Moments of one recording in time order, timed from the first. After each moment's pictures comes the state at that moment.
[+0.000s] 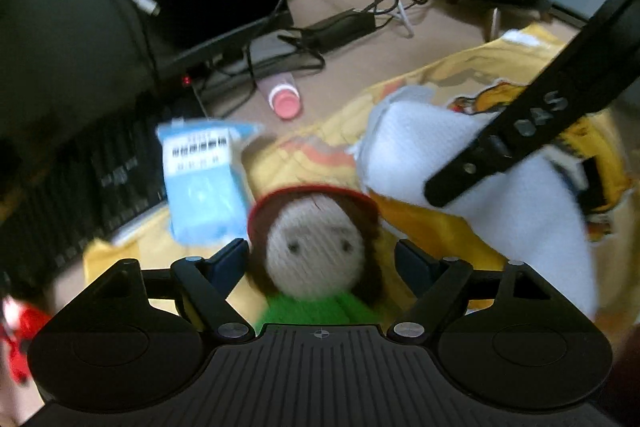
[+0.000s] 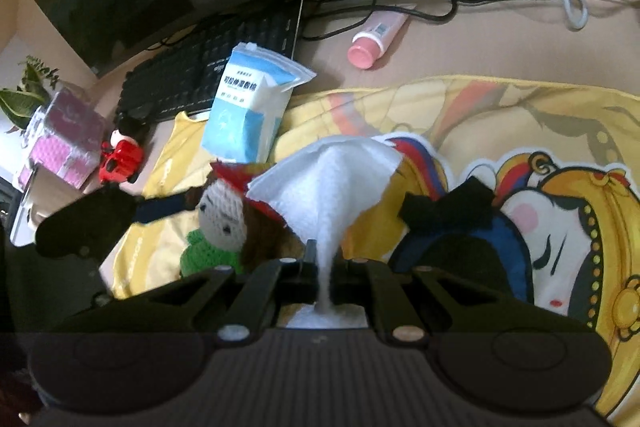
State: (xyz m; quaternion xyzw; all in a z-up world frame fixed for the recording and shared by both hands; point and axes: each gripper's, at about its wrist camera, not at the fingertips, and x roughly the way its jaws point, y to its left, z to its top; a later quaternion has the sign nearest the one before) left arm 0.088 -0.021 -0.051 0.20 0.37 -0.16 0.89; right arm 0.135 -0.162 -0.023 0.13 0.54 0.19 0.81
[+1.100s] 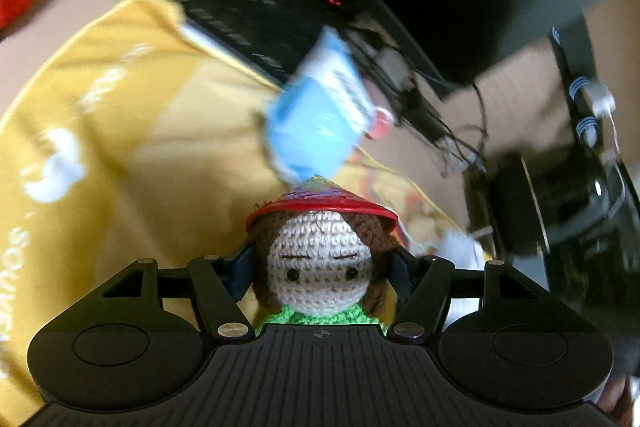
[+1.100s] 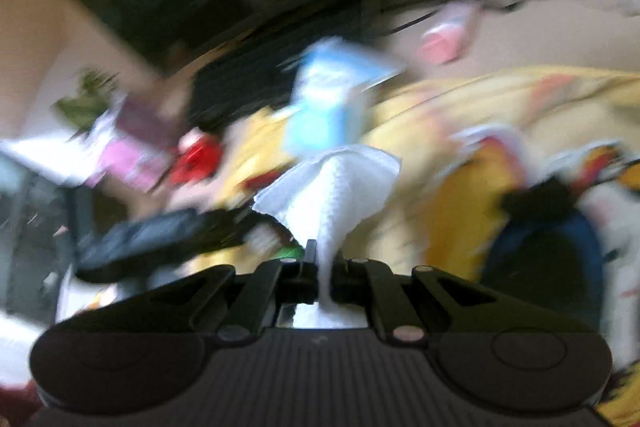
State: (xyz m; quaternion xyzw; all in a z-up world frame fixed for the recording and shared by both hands) left arm 0.046 0.183 -0.050 -0.38 0.44 -0.12 0.80; right arm 0.129 -0.131 -0.013 0.20 0.55 0.31 0.75
